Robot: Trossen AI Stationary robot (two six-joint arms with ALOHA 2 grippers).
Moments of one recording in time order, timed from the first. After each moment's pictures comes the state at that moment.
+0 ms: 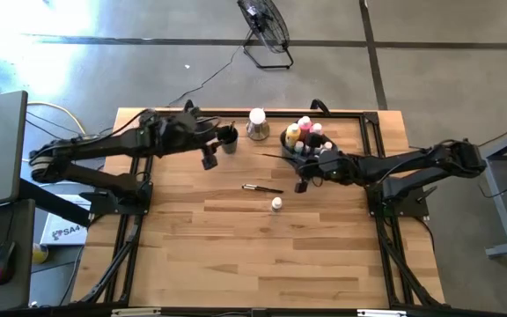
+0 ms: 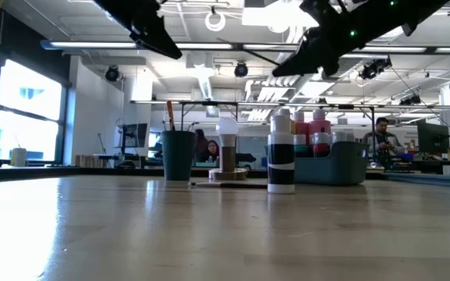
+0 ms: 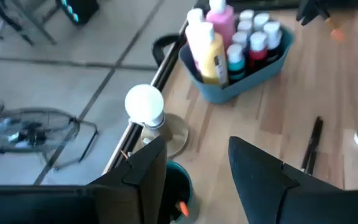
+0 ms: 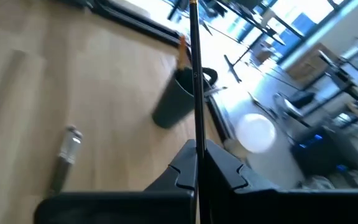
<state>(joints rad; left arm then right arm) 0.26 1.12 1.03 -0.39 -0.27 0.20 -0.02 1.22 0.66 0.21 0.45 -0.40</state>
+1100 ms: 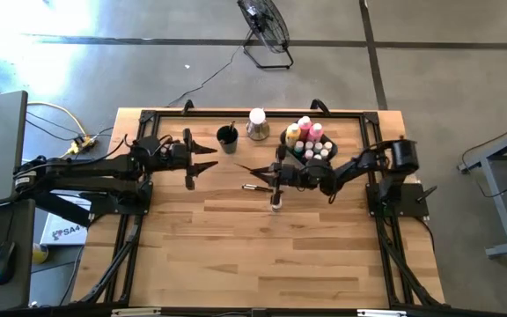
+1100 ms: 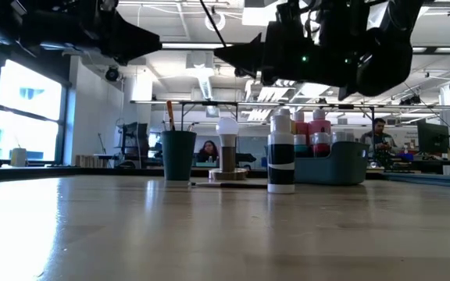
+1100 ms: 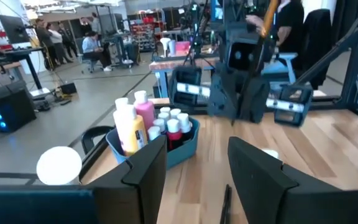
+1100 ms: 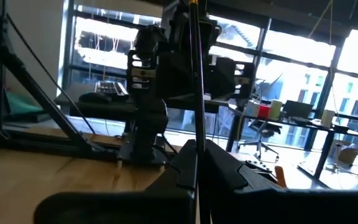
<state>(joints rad) 0.26 0.77 0.37 0.44 0.12 0.12 -0.04 1.82 0.66 1.37 0.02 -0.18</state>
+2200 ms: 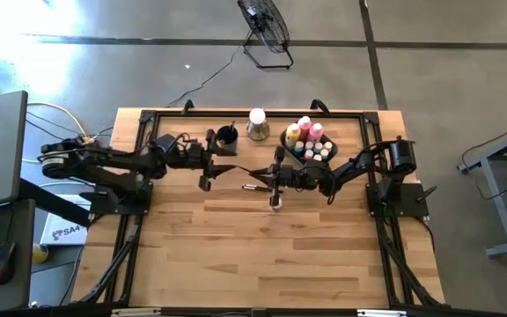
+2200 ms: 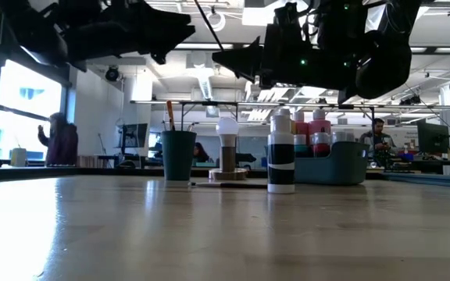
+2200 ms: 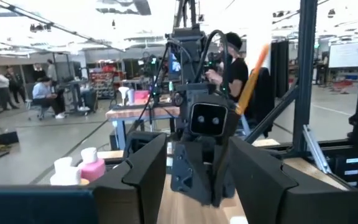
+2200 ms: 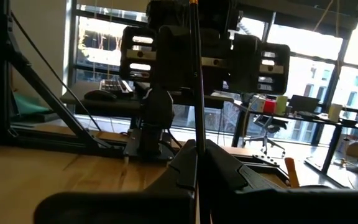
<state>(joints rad) 0.26 1.21 0.42 1.05 0.33 0.01 -0.04 1.85 0.67 1.39 0.01 -0.15</state>
